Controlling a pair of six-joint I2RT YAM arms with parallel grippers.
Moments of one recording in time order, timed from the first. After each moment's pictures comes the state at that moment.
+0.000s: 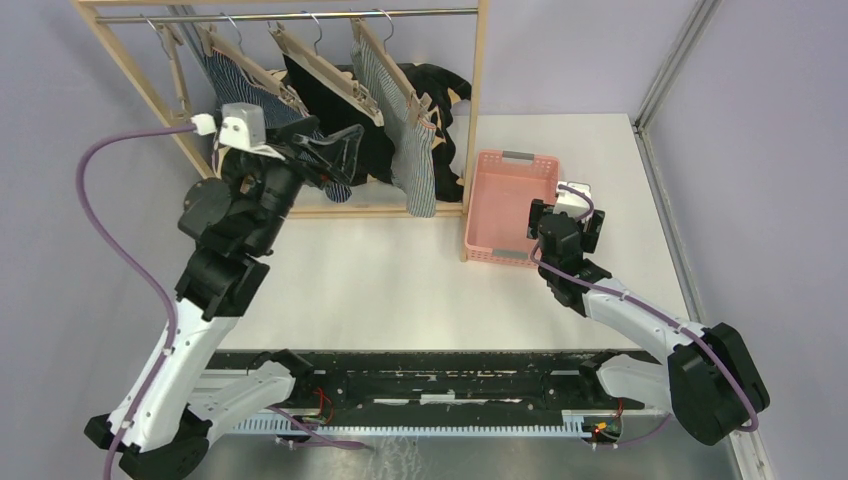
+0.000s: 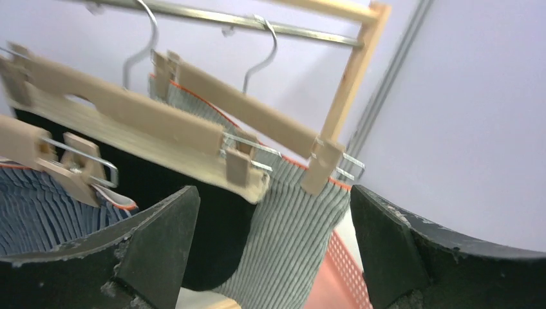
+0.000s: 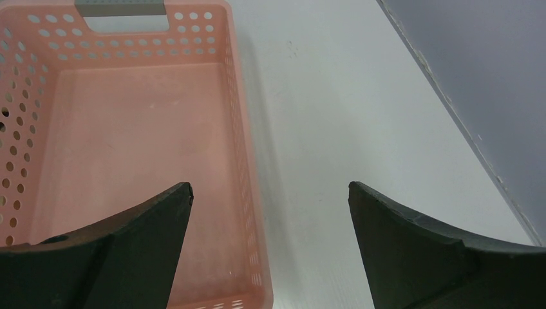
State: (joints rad) left arm -0.55 0.89 1.27 -0.07 -0.10 -0.22; right arm 0.50 1.15 0.53 0.25 0.82 0.16
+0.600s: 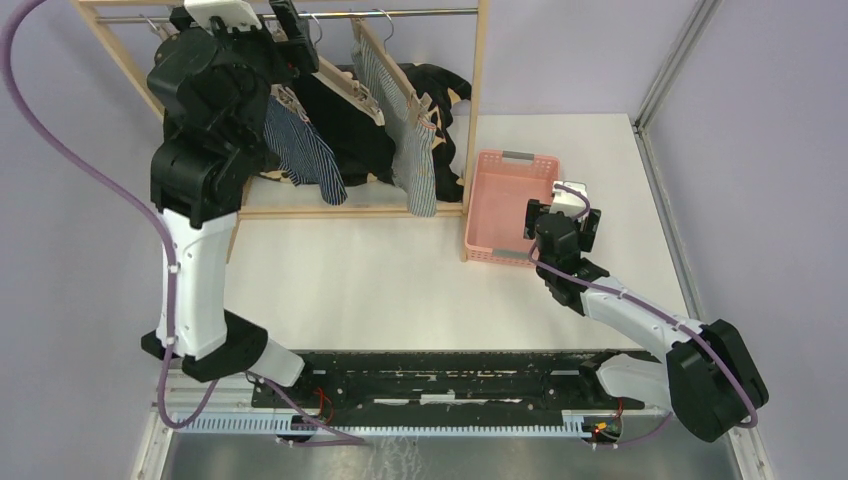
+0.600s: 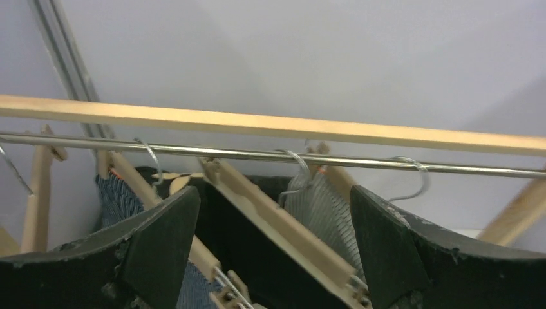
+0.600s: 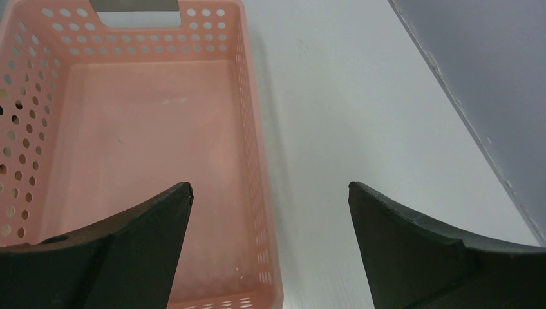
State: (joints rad) left arm -0.50 1.47 2.37 -0.65 -0.51 -0.01; right arm 0.51 1.16 0.54 0.25 0.81 0.16
